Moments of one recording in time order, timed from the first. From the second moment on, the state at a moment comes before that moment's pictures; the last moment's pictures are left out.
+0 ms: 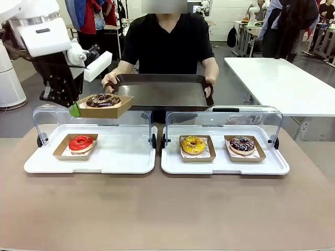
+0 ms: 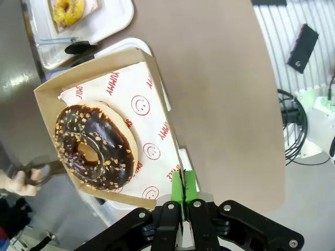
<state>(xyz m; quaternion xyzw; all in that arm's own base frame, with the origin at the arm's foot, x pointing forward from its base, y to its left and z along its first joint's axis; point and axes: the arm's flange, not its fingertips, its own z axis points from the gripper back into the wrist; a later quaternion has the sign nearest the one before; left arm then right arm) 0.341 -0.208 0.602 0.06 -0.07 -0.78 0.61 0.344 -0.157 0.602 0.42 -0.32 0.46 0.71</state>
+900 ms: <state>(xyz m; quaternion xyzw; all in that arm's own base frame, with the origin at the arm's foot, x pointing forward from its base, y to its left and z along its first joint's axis) 0.453 -0.325 0.638 0.08 -0.09 -0.79 0.61 0.344 -0.157 0.602 0.42 -0.32 0.46 0.71</state>
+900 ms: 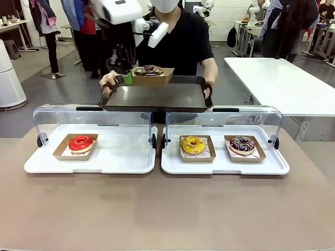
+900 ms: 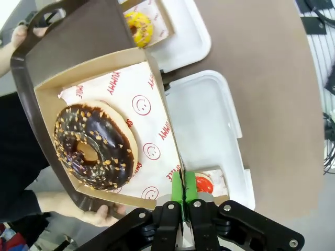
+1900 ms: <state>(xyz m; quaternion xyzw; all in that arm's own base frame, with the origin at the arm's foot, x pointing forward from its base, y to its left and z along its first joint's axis) 0.540 -0.406 0.568 0.08 -0.03 -0.77 0.63 0.344 -0.157 0.602 0.42 -0.32 0.46 0.71</state>
